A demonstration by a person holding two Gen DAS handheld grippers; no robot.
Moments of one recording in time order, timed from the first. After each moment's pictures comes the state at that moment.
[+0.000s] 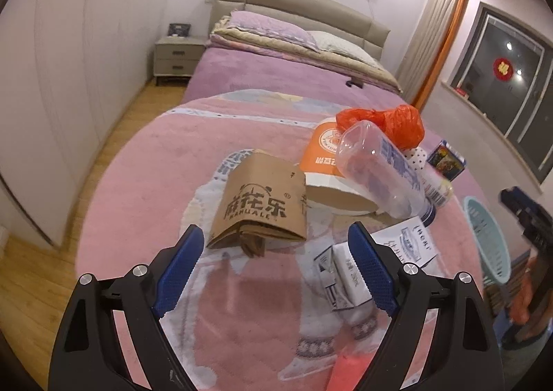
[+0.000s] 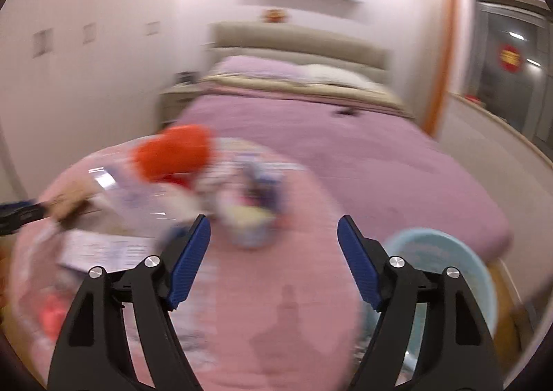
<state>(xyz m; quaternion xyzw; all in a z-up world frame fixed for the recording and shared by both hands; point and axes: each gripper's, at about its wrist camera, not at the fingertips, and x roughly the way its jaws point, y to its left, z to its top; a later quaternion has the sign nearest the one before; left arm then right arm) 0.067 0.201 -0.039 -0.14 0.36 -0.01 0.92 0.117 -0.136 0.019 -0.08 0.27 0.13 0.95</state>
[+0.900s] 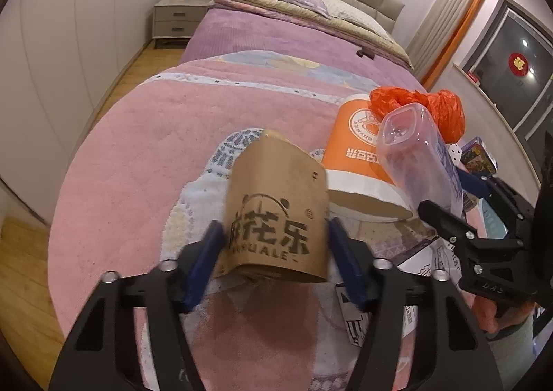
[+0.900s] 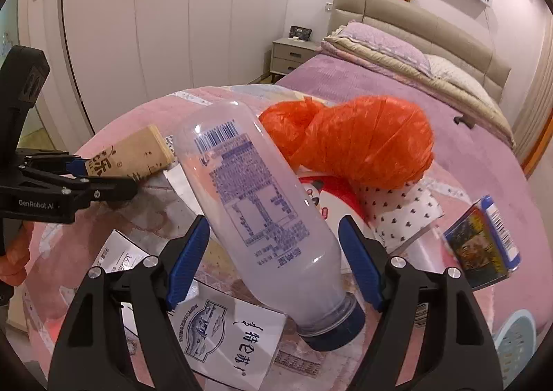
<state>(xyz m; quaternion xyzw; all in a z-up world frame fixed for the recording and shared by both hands) 0.125 0.209 -0.069 -0.16 0.44 0.00 0.88 0.186 0.003 -0.043 -0.17 0.34 0.32 0.87</state>
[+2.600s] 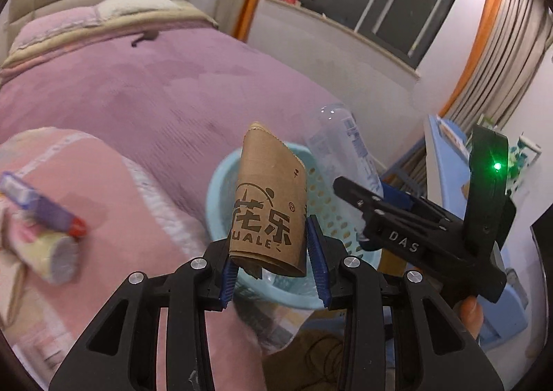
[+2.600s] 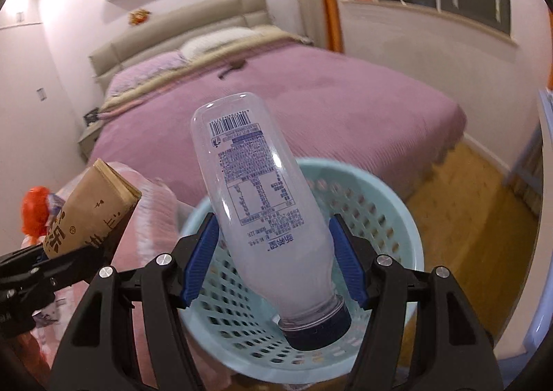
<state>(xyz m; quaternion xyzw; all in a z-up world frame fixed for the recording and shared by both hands) 0.179 -0.190 -0.031 -0.03 0.42 -0.35 0.84 0.136 -0.407 -0.028 0.13 0.36 -0.07 0.92</state>
